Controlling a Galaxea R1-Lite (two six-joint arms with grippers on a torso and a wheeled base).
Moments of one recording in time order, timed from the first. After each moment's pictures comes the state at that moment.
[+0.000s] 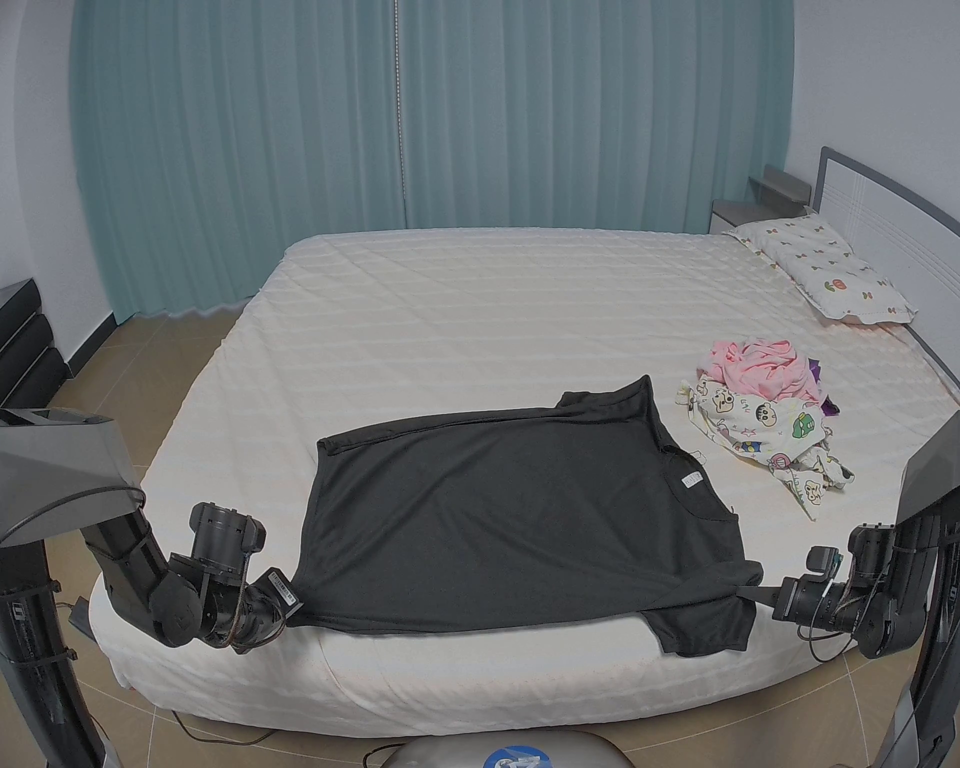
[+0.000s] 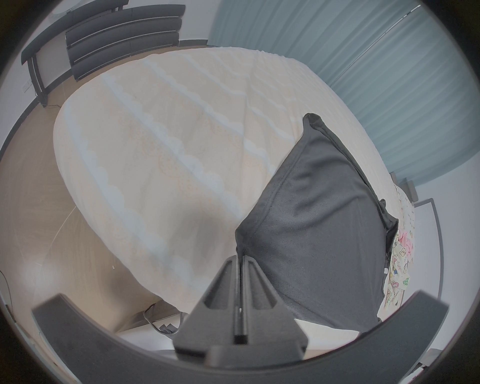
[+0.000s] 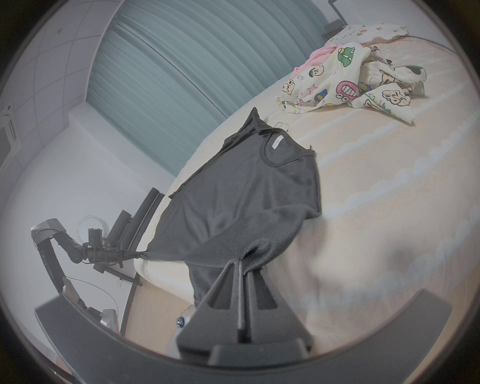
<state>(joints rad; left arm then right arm) -0.19 2.13 -0.50 -0.67 0.04 -0.93 -0.21 2.41 -0.21 -1.55 0.75 0.25</state>
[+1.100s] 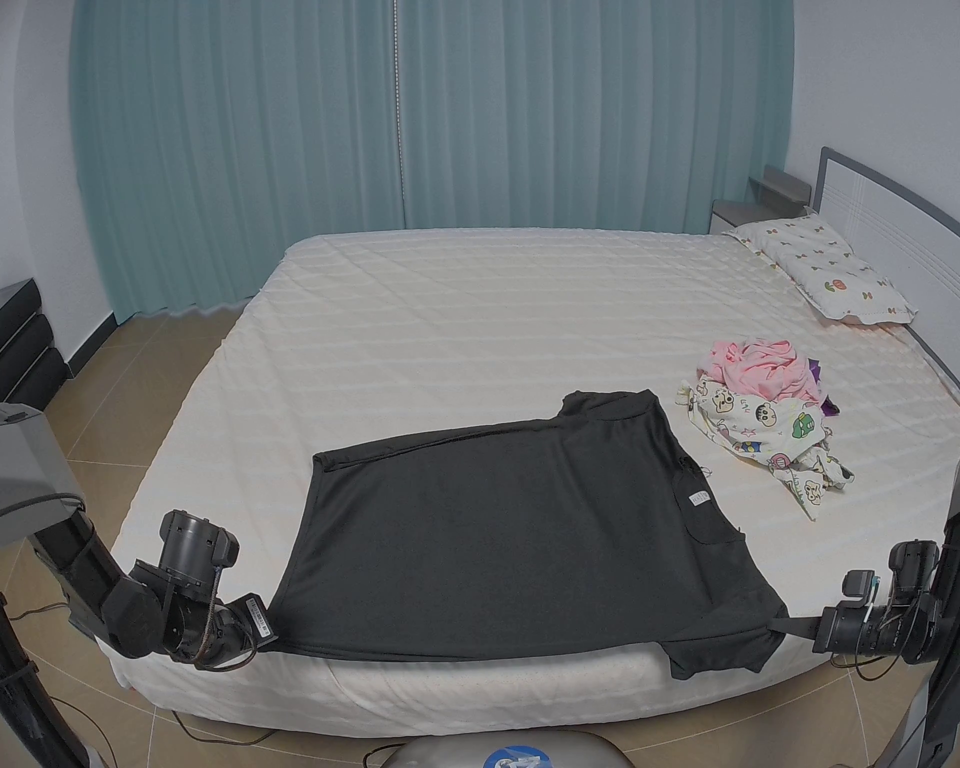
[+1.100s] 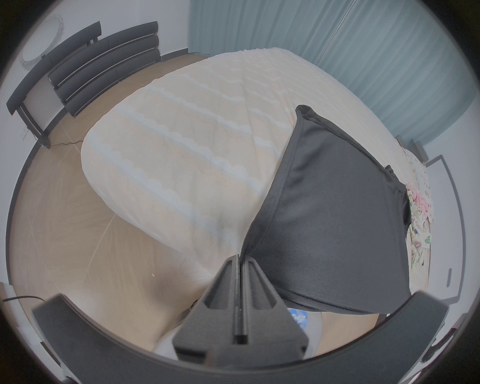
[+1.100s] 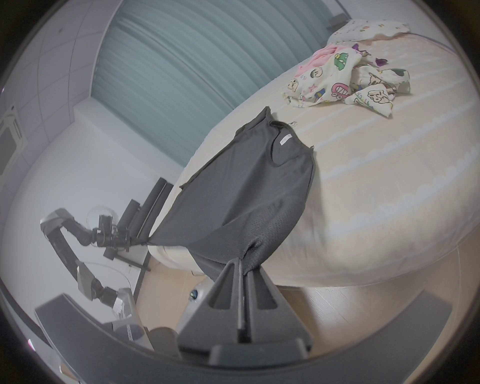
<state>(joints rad) -0.20 1.93 -0.39 -0.48 0.10 -0.73 -0.37 2.22 -0.02 -1.28 0.90 -0.04</state>
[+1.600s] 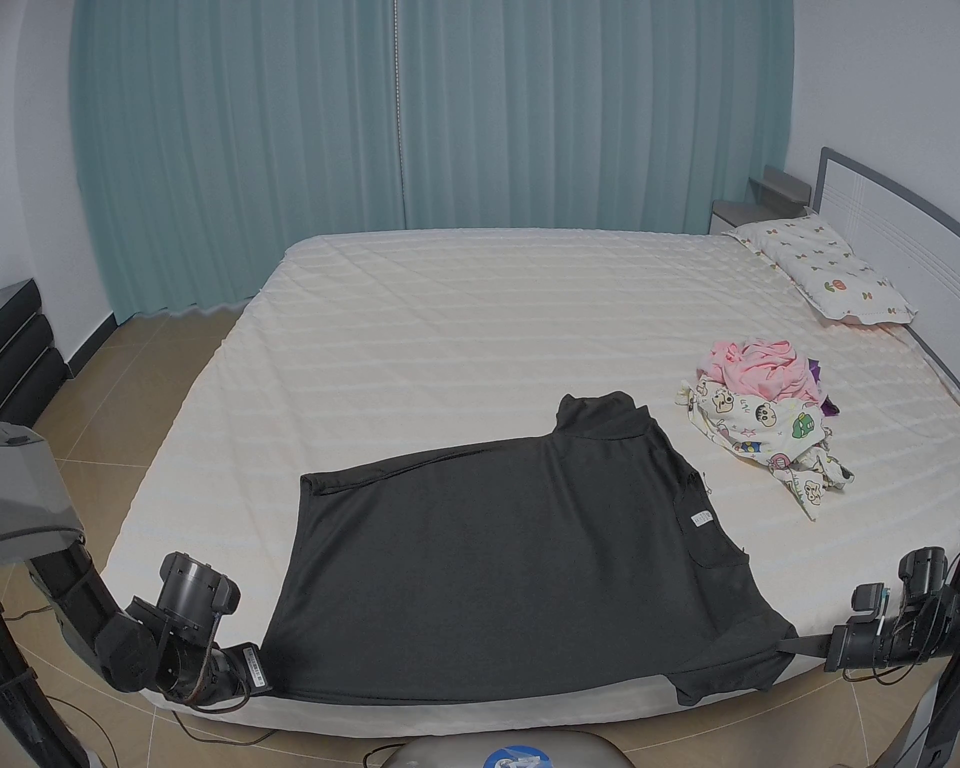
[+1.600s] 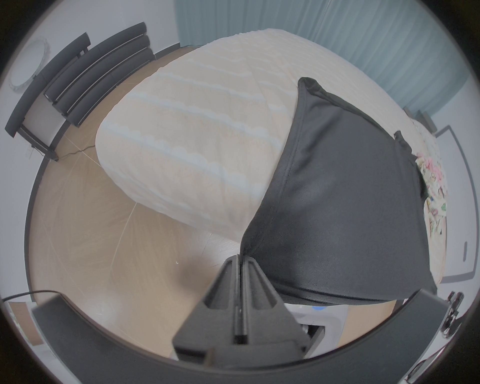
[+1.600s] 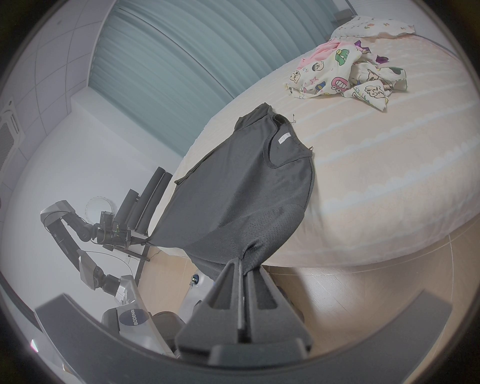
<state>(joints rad) -0.26 1.91 -0.24 -0.47 0.14 -0.68 -0.43 2.07 -0.02 -0.98 0.90 -0.21</state>
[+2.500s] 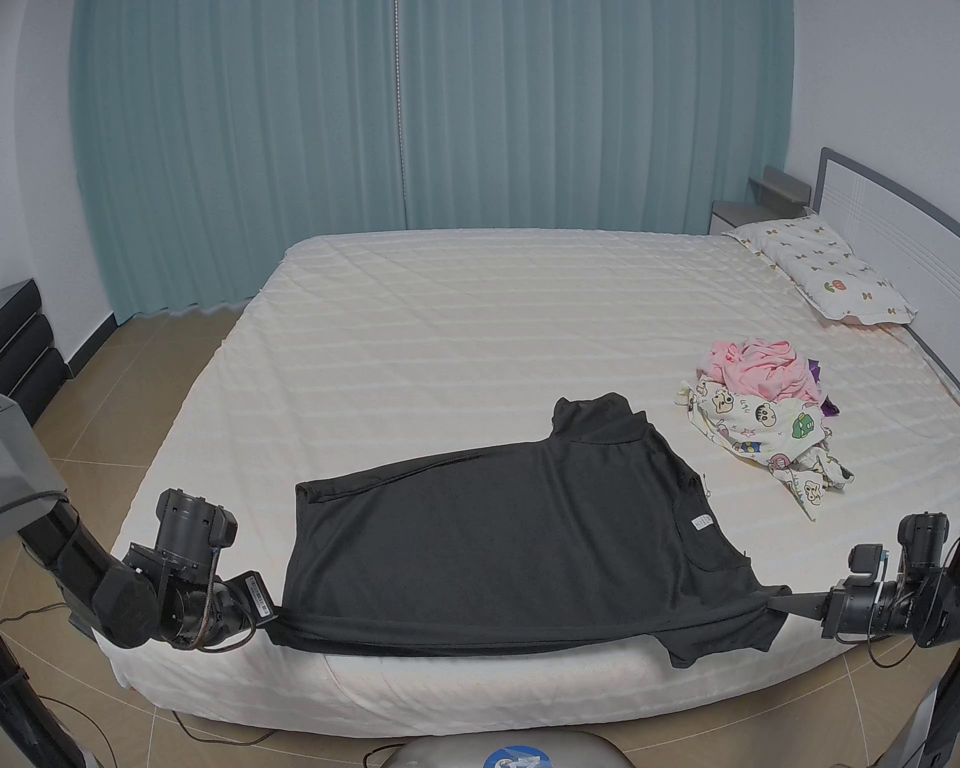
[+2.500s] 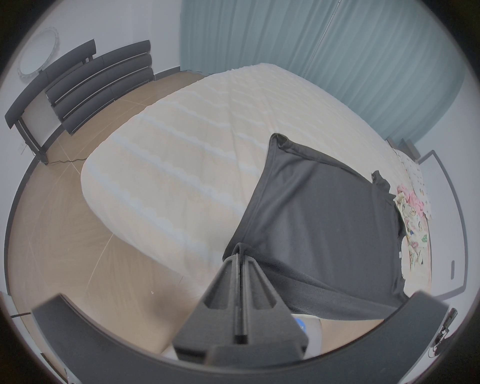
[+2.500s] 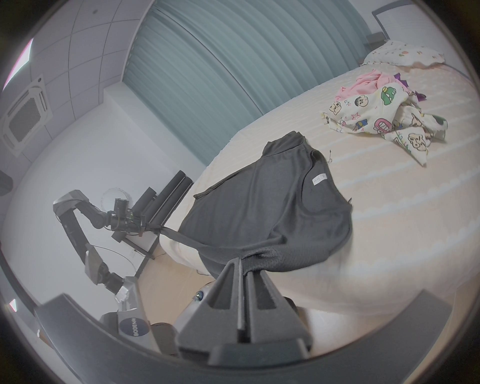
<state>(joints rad) -0.22 1.89 -0.47 -0.46 0.15 -0.70 -0.30 2.03 -0.12 -1.13 0.95 -0.06</state>
